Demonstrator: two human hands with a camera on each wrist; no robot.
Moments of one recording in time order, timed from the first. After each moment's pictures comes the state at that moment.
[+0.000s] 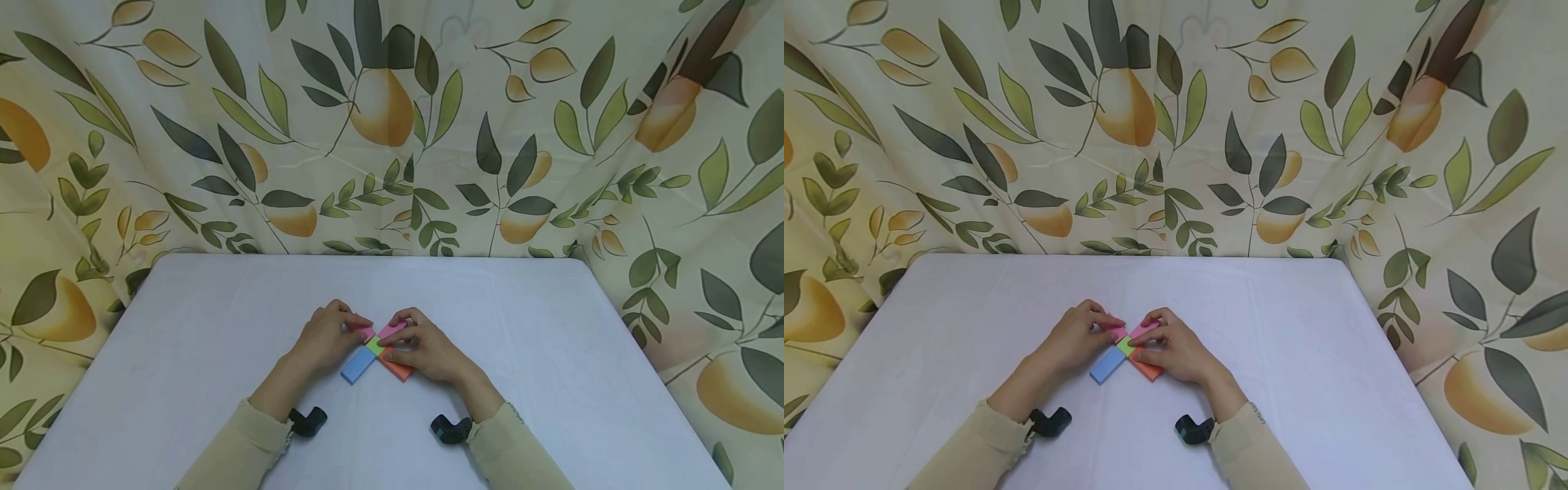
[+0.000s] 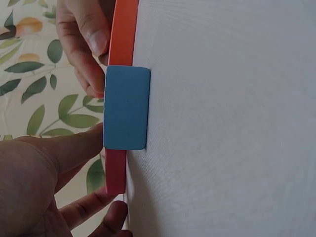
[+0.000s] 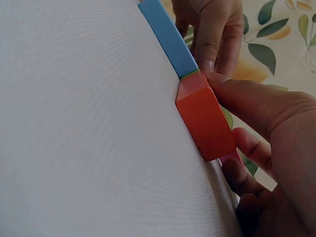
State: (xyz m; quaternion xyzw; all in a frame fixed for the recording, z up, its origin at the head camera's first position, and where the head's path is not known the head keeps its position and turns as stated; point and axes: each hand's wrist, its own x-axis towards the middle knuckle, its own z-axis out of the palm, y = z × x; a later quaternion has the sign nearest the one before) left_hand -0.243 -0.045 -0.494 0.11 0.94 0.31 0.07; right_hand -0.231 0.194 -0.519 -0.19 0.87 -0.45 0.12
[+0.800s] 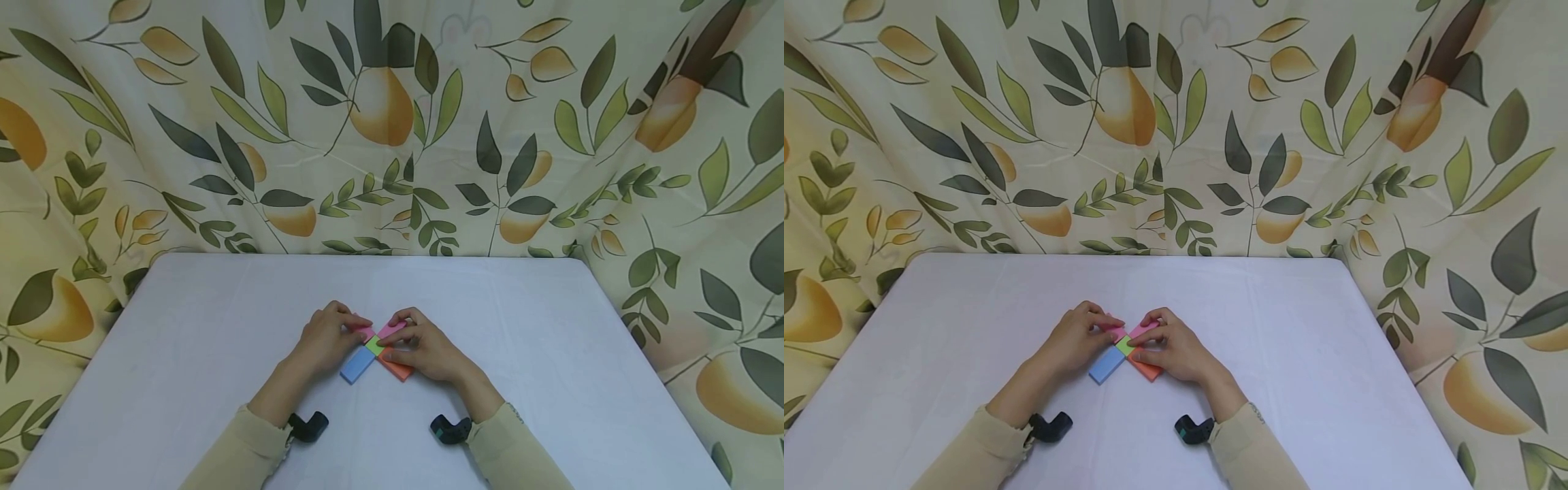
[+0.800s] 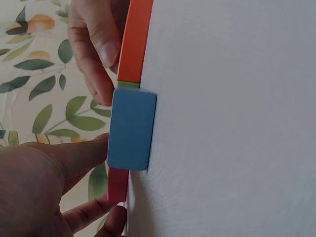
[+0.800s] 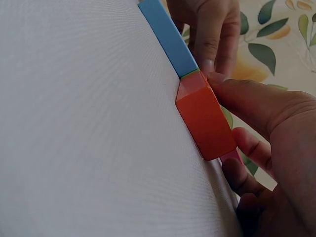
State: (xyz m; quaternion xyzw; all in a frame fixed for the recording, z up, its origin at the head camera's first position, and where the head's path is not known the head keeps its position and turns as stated) left_hand -0.240 -0.047 -0.500 0.12 0.94 0.33 0.05; right_hand -0.231 0.194 -0.518 -0.19 0.87 -0.44 0.12
